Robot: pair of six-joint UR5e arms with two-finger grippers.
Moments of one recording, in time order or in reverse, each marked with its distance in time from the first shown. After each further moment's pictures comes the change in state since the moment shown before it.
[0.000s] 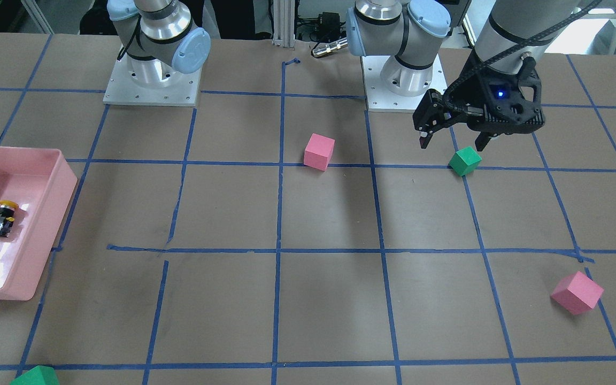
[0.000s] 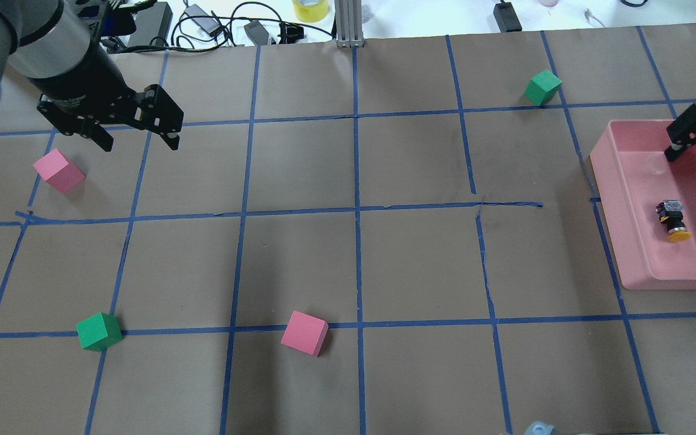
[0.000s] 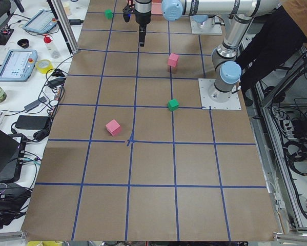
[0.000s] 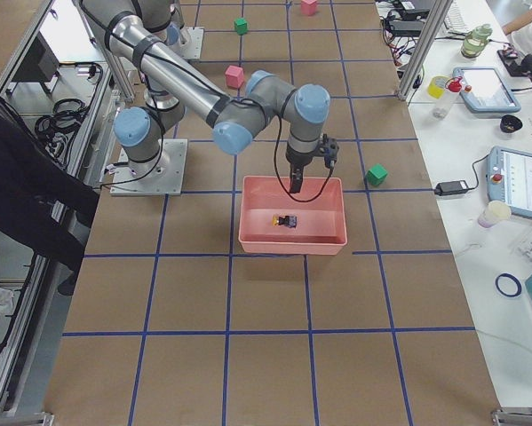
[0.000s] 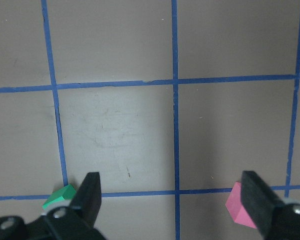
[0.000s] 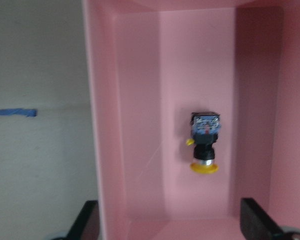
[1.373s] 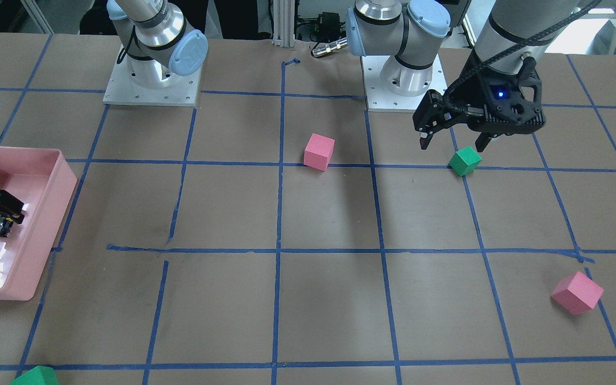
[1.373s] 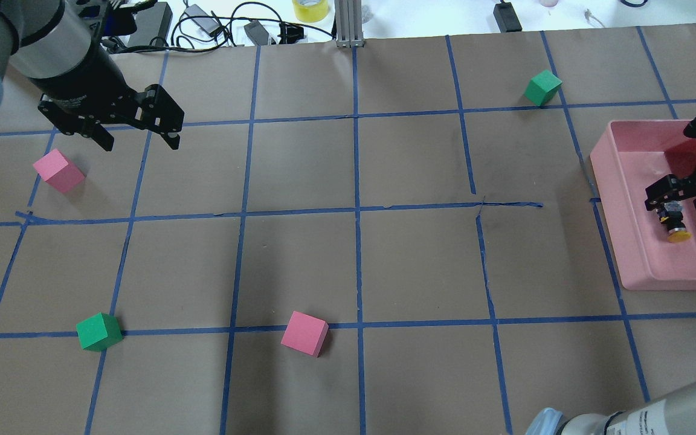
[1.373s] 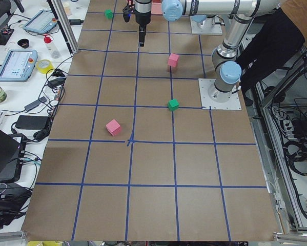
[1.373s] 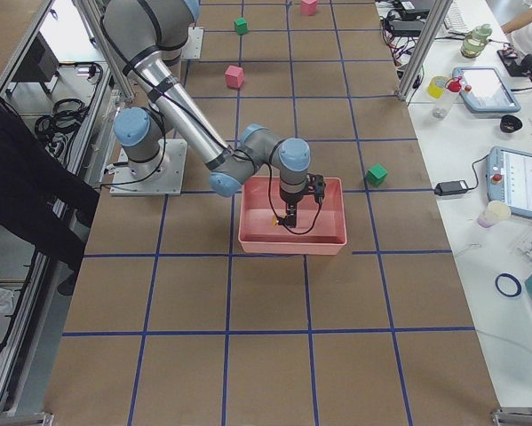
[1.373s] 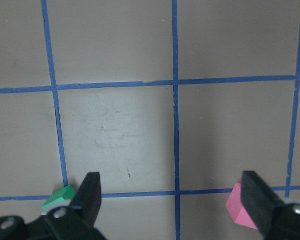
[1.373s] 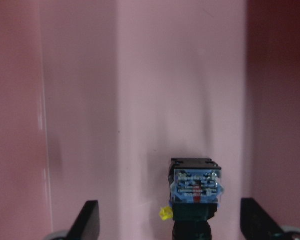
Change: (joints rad) left arm 0.000 -0.001 0.000 0.008 -0.001 -0.001; right arm -0.033 0.123 0.179 -0.344 0.045 -0.100
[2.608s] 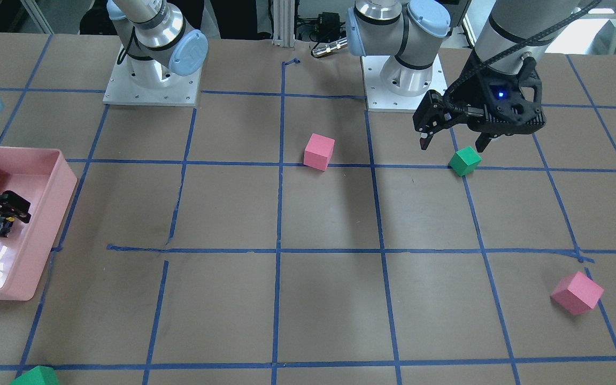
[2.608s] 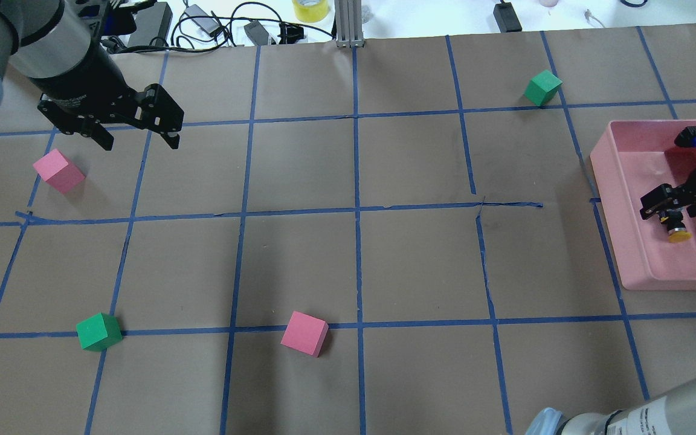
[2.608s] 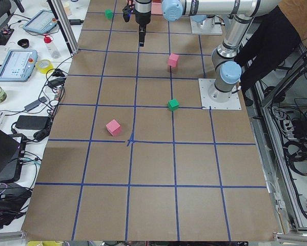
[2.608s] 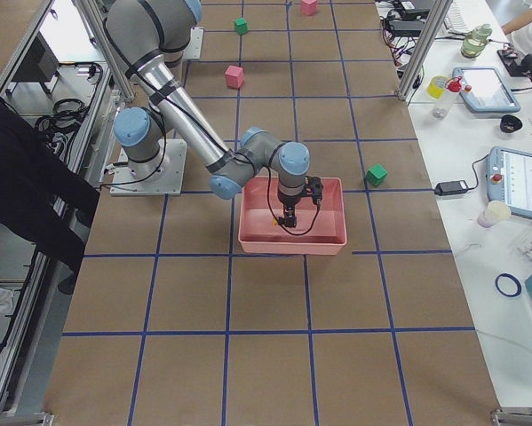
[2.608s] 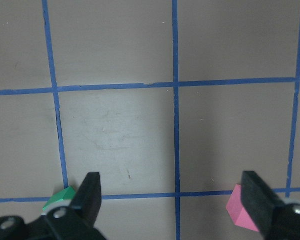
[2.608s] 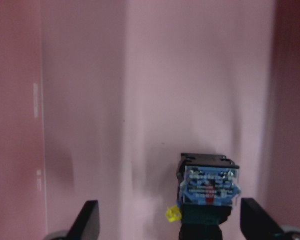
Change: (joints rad) left arm 0.000 0.000 -0.001 0.001 0.000 -0.001; right arm 0.000 0.025 0.010 -0.011 -0.005 -0.019
